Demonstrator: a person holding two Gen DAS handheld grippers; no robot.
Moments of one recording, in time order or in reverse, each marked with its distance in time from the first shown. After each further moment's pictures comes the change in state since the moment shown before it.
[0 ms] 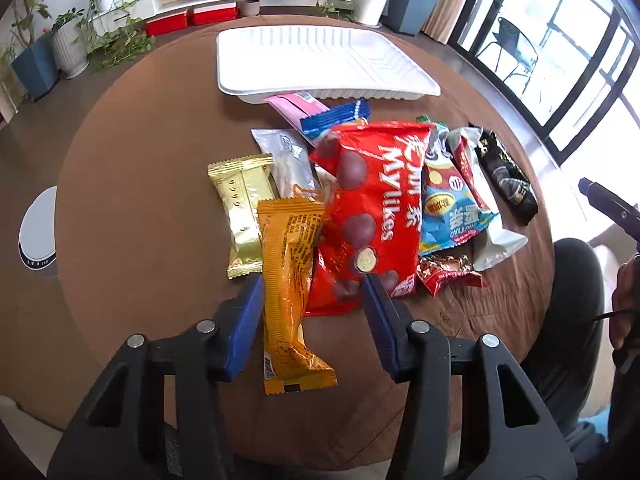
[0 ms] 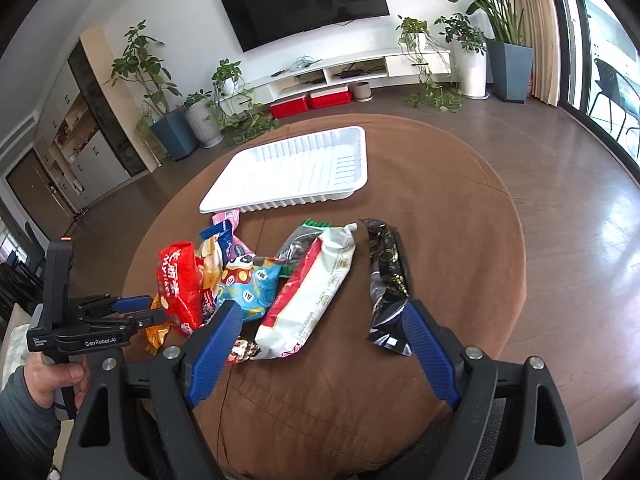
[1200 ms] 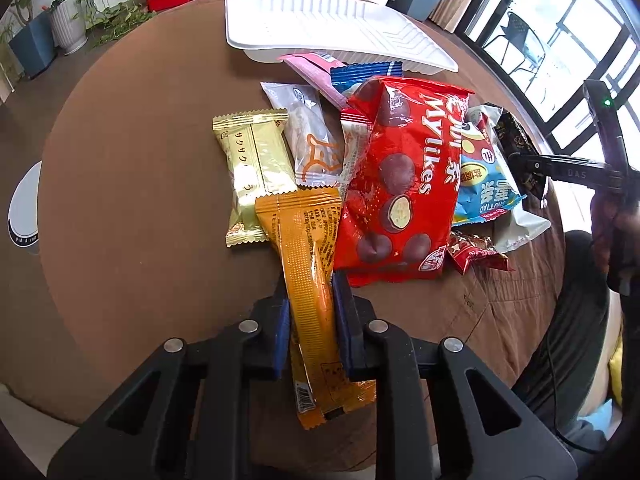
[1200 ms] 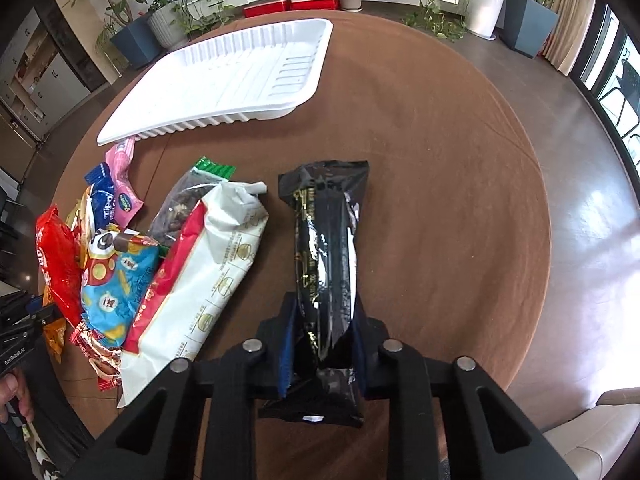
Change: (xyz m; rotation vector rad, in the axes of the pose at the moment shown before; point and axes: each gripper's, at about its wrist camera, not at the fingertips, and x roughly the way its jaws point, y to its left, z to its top) left arm 0.030 0.021 -0.011 -0.037 0.082 -0.023; right arm 0.126 -0.048 0.028 -0.082 0.379 -0.132
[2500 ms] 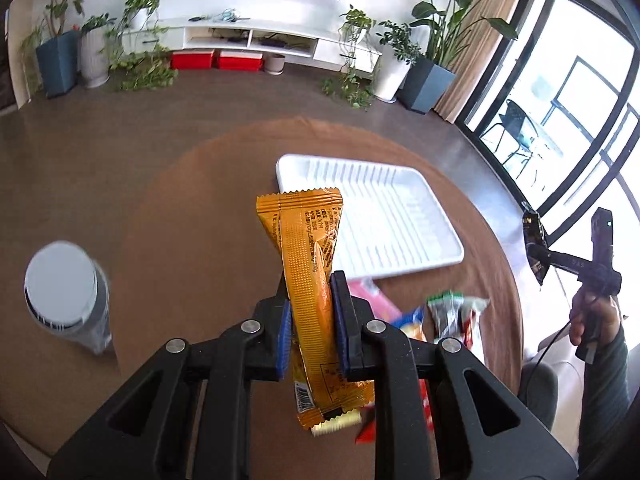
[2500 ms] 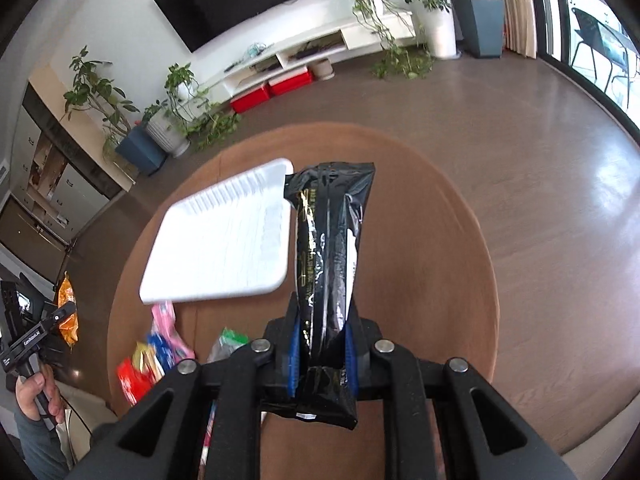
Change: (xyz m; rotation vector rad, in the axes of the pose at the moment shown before) left arm -0.116 0.082 0.146 -0.089 -0.288 -0.051; right arm -0.080 -0.062 0.071 0.232 -0.267 0.150
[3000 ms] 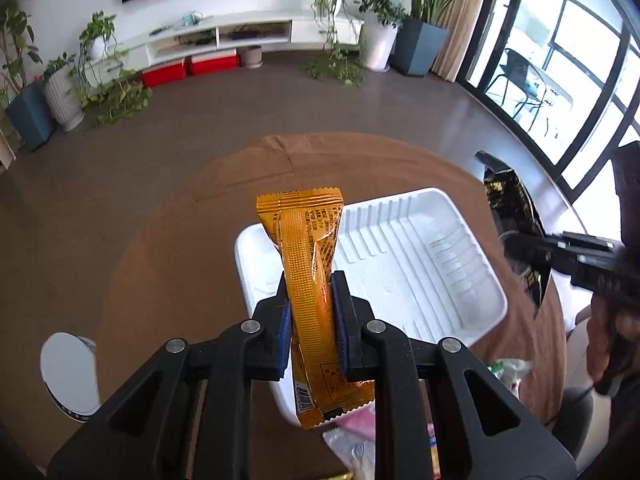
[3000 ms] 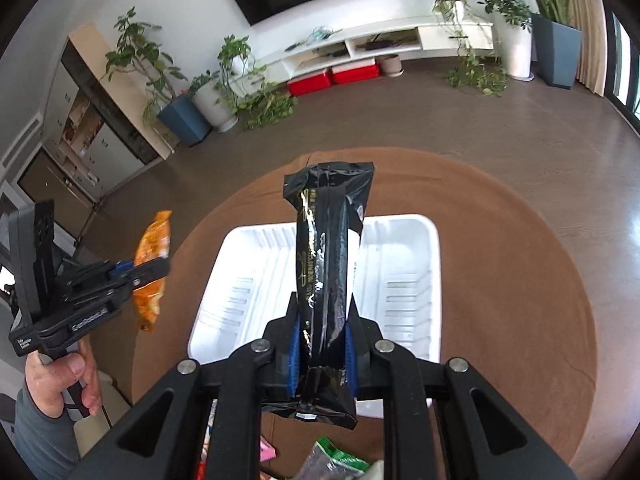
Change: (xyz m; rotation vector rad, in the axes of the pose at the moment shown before) left arm 0.130 -0.045 0.124 0.161 0.113 0.065; right arm 0.109 0.133 0.077 -0.163 0.079 0.107
